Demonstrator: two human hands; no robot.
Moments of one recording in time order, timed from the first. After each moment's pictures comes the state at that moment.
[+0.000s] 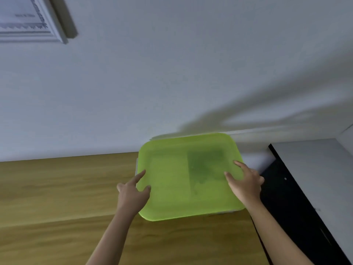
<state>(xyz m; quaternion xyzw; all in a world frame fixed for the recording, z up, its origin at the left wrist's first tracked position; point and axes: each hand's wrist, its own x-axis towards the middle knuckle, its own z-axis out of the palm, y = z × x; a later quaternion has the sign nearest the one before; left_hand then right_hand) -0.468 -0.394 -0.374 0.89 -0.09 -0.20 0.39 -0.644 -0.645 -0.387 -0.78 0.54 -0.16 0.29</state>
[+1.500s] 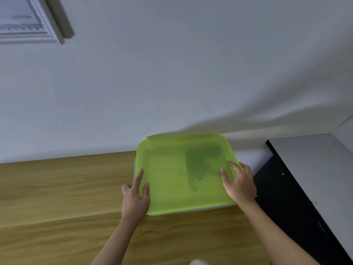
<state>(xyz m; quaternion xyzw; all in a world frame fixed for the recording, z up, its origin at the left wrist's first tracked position) -0.486 -0.390 -0.420 0.90 -0.15 -0.11 0.40 -0.650 -0.643 -0.425 -0.83 0.49 -0.19 0.21</state>
